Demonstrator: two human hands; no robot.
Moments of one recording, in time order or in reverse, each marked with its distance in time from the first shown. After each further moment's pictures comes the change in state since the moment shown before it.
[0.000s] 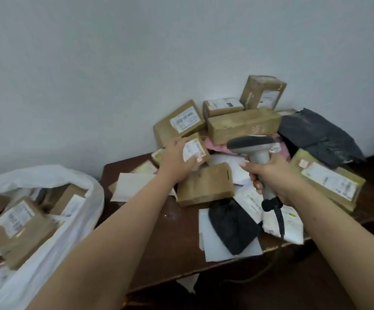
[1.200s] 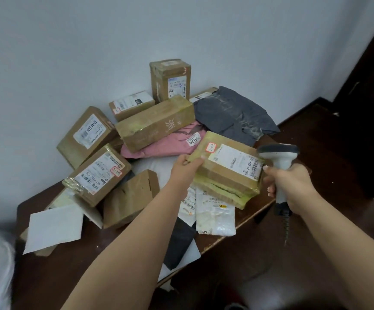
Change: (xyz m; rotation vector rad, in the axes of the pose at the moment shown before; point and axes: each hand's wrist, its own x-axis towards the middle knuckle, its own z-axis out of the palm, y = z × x) left_hand 0.033 0.164 0.209 -0.717 -0.429 -0.582; right_hand 0.018 0.113 -0.224 0.140 0.634 0.279
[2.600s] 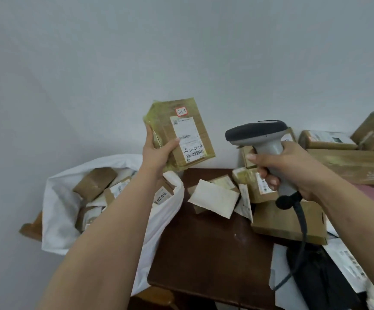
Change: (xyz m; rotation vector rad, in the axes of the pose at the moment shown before) left_hand -0.216 -0.032 -0.461 -0.427 0.796 0.579; right_hand -0.303 -0.124 0.284 -0.224 -1.183 -0.496
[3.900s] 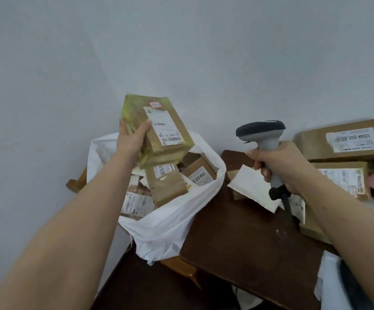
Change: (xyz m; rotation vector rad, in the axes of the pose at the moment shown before) left_hand 0.007 0.013 -0.183 0.231 0.383 -0.180; right_hand 0.092 0.044 0.122 -0.092 0.031 0.130
